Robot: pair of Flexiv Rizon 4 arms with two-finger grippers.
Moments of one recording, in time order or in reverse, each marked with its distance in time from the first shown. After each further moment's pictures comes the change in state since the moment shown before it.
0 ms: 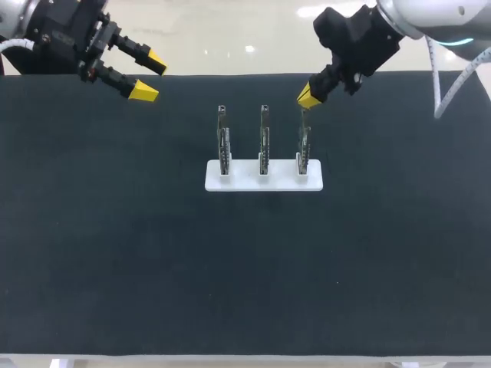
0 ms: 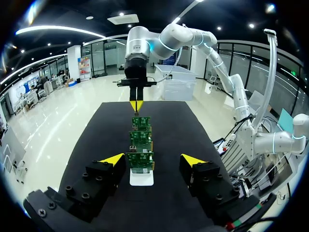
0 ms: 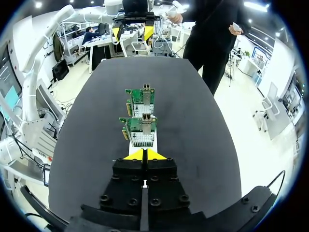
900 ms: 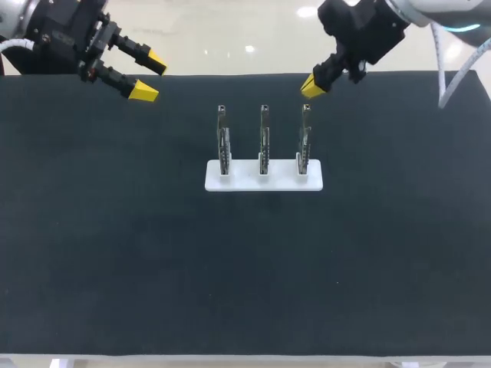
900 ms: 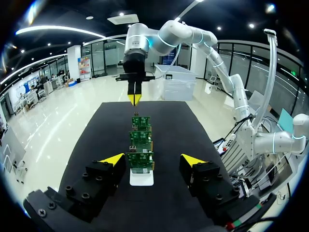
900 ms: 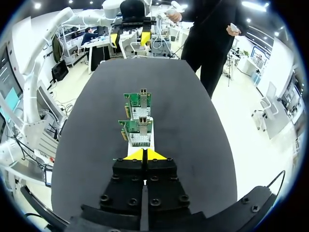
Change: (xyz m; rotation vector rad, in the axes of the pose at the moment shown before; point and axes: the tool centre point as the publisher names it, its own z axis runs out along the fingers) left arm 0.000 0.000 0.000 0.000 0.000 0.000; right arm -0.008 -0.007 -0.023 0.010 0.000 0.008
